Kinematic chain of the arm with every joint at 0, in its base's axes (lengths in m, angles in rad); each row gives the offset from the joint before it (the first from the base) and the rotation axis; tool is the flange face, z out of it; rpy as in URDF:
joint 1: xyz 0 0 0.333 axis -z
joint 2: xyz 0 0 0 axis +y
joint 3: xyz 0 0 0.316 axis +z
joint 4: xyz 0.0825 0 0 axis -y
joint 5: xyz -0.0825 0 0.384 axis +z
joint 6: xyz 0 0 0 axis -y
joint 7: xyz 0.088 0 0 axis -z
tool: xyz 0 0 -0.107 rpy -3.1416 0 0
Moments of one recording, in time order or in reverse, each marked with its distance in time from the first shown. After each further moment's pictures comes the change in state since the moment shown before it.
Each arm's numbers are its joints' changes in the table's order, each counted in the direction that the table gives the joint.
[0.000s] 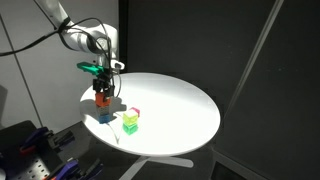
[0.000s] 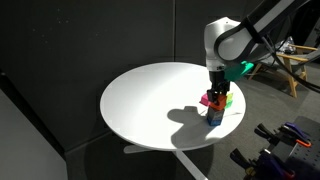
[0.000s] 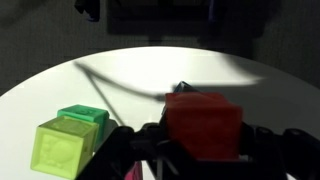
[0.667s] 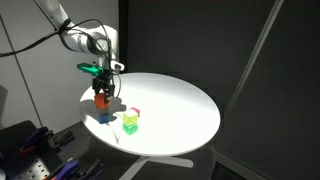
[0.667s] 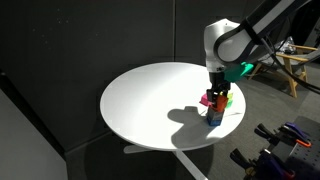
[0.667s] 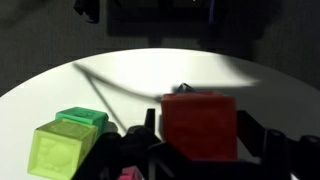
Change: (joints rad) arm -0.001 0.009 0.000 0.000 0.000 0.000 0.000
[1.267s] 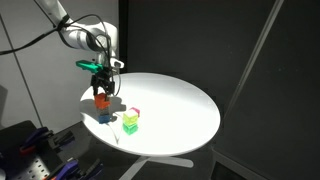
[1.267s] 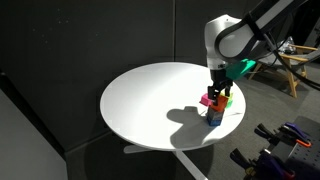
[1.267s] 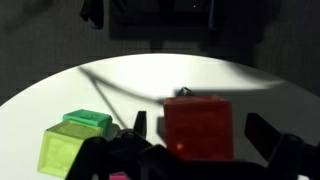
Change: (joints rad) arm 0.000 -0.033 0.000 0.000 0.000 -0.046 -0.002
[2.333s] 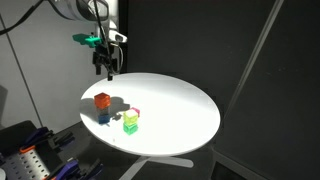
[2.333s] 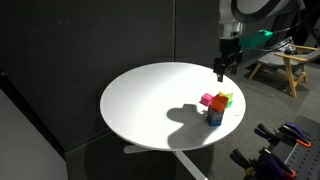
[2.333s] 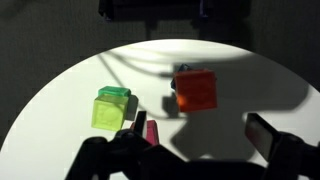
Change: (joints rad) arm 0.045 -0.270 -0.010 -0.004 0.053 -0.129 -0.038
